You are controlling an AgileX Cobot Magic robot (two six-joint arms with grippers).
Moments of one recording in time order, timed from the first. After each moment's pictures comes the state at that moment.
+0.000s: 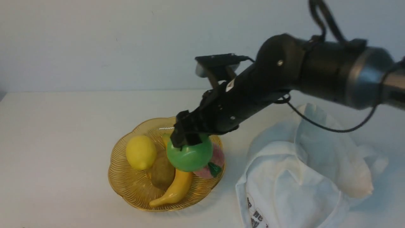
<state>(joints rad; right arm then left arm) 0.65 1.91 -1.54 0.48 0.77 -0.24 -0.05 -0.01 0.03 -0.01 0.38 0.07</state>
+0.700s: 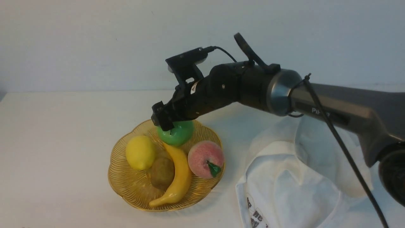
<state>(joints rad) 0.66 2.20 -1.80 0.32 0.53 -0.24 -0.05 -0.01 0.03 -0.01 0.38 0.07</state>
